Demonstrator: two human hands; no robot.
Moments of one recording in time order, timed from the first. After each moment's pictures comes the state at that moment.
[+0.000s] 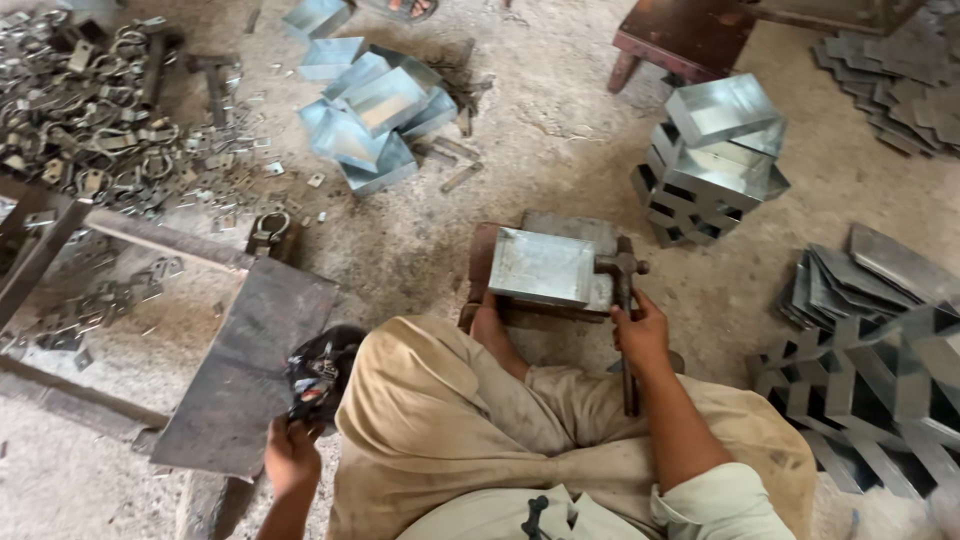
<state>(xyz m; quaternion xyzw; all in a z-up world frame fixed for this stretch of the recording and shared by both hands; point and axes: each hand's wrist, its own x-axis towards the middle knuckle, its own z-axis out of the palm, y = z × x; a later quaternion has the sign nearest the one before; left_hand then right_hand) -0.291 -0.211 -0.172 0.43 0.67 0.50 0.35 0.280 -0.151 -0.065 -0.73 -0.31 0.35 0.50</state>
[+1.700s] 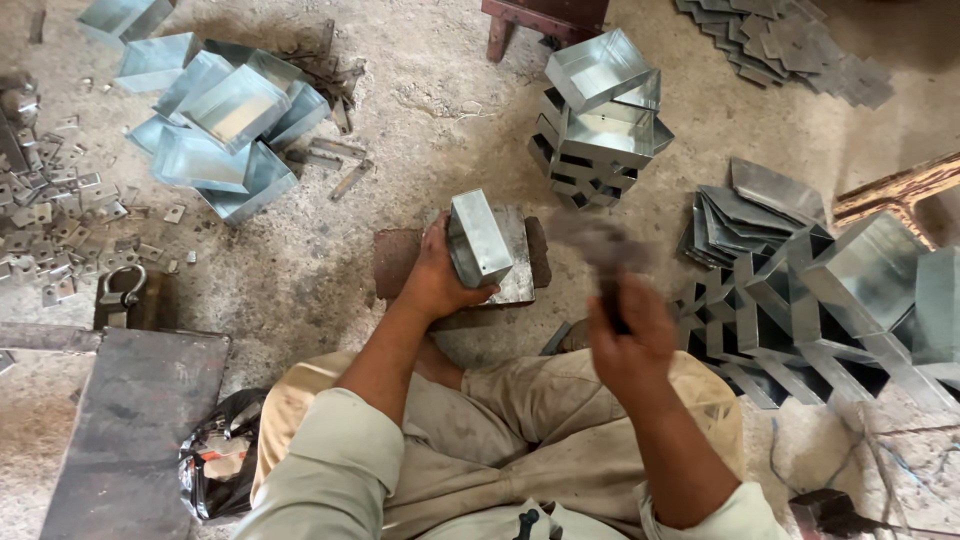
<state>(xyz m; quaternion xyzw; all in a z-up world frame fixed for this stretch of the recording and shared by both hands) 0.072 -0.001 -0.022 0.80 0.33 0.31 0.39 0.239 -0.222 0.114 -0.65 -0.60 -0.13 0.45</state>
